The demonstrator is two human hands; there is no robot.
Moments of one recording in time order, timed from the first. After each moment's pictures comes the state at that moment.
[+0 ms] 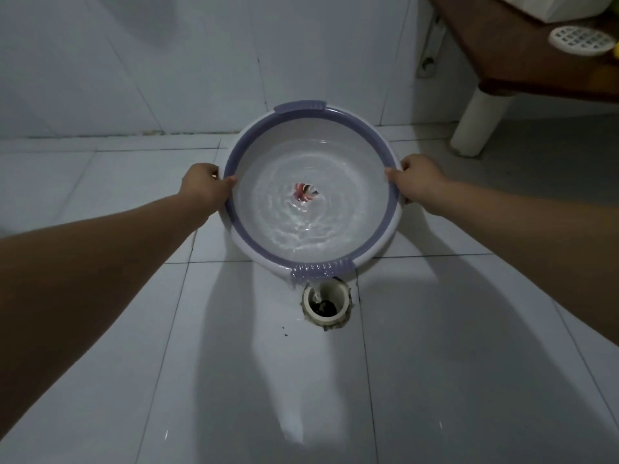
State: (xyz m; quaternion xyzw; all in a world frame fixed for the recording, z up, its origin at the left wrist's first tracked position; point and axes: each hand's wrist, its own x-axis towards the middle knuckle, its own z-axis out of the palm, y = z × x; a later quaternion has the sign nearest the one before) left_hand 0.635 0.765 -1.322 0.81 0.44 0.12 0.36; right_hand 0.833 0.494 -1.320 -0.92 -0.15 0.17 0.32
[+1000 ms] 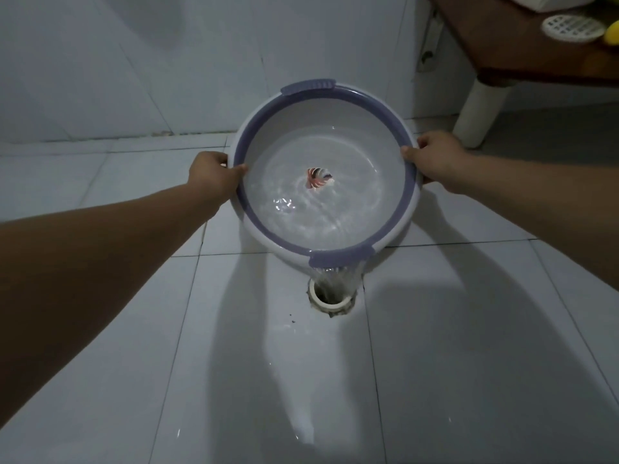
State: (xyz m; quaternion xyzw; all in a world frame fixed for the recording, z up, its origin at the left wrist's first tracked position) left_hand 0.629 0.747 -1.300 0.79 0.44 0.16 0.40; right_hand 0.831 0.479 -1.292 -0.91 -0.13 0.16 0.36
